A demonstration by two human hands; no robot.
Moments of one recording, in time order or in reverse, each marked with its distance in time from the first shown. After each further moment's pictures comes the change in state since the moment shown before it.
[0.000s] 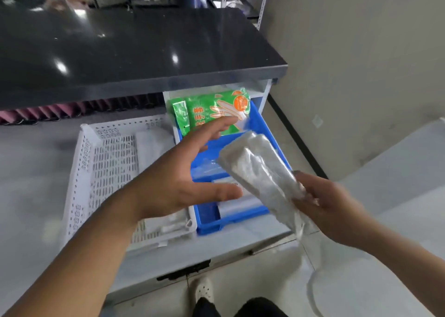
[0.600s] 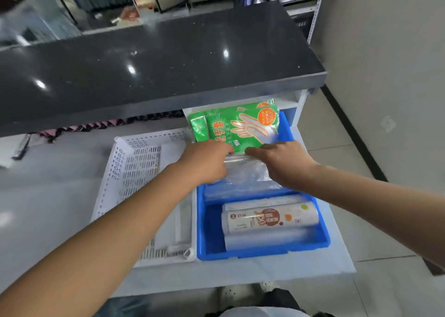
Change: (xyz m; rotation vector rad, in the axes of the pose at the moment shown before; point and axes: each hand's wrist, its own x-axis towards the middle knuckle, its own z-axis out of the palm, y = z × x) left_hand 0.146 -0.065 0.005 1.028 -0.060 -0.485; right_hand 0.212 0.027 0.009 -0.715 -0.028 -0.598
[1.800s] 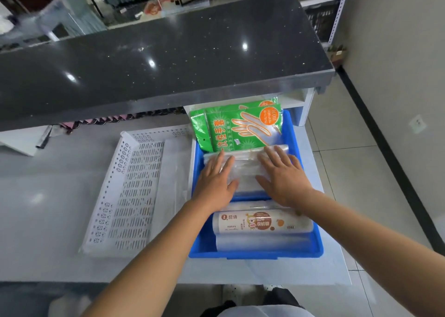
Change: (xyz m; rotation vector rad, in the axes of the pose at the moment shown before) left_hand 0.015 0.012 0.127 -0.310 -0.005 -0.228; right_hand -0.020 0.016 0.085 0.322 -0.163 0.282
